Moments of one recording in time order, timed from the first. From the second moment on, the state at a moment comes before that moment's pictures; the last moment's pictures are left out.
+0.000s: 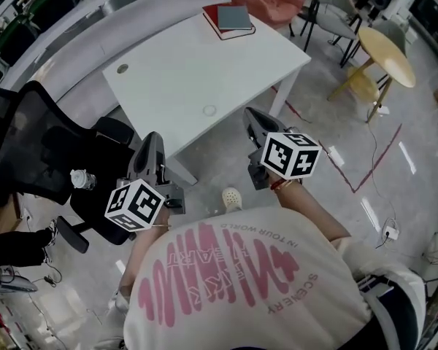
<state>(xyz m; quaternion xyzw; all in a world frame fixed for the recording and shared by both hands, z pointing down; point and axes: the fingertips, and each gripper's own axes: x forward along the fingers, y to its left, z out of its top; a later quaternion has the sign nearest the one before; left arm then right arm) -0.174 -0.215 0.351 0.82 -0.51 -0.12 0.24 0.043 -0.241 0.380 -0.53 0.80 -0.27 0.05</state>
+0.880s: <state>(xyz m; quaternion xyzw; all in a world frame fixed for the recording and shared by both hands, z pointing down) -0.163 -0.369 0.401 0.77 -0.57 -0.11 0.26 0.043 -0.418 0.417 -0.46 0.85 -0.26 -0.01</state>
